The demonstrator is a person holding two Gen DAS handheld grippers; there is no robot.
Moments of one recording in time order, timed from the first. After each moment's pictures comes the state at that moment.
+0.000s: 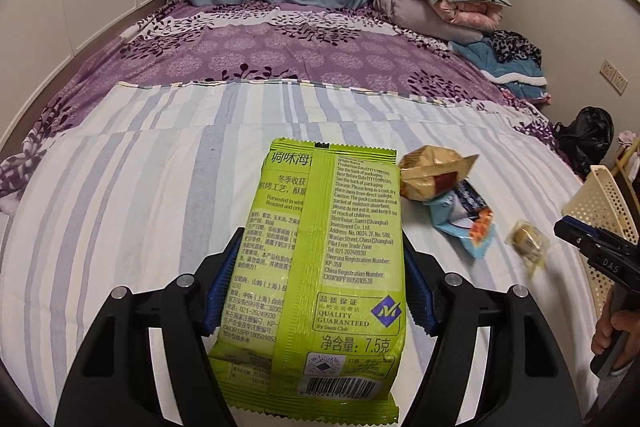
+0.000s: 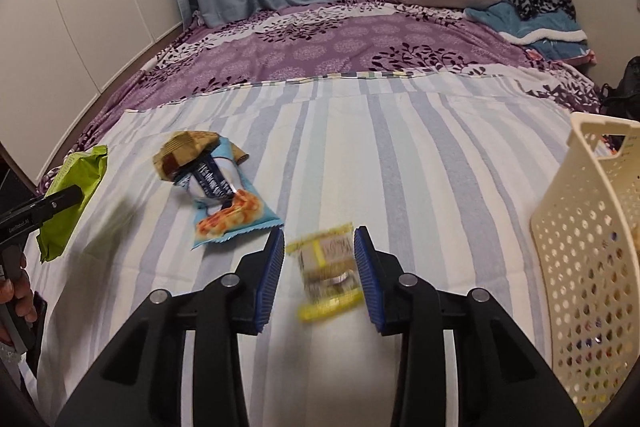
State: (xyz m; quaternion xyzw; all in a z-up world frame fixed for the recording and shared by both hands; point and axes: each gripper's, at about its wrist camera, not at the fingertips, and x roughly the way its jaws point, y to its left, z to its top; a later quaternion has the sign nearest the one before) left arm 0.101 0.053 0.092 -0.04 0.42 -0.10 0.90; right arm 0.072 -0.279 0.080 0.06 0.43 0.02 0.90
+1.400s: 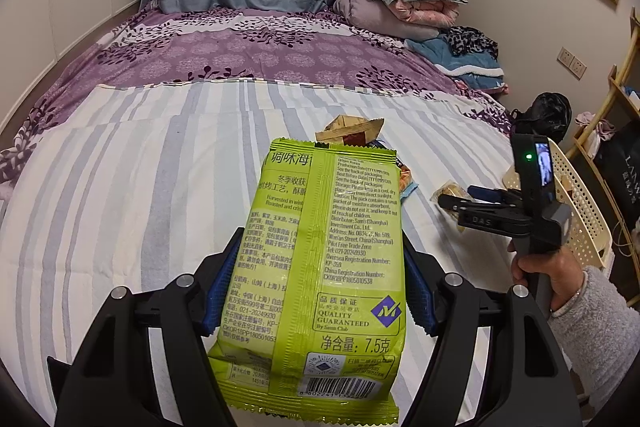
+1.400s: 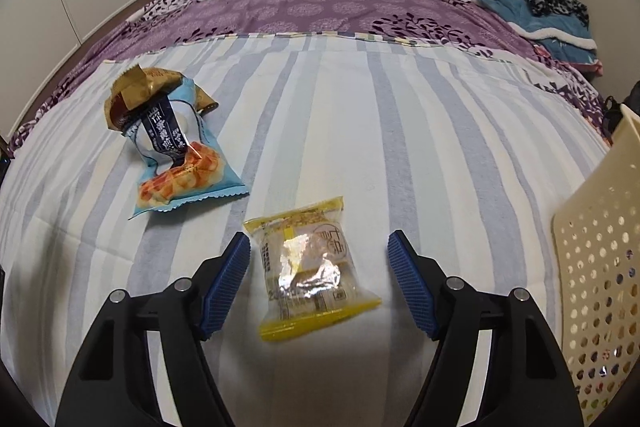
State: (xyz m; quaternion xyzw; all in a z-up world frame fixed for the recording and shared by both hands) left arm 0.022 0.026 0.119 -0.05 0.41 -0.16 0.89; right arm 0.113 -0.272 0.024 -0.01 0.49 0.01 0.87
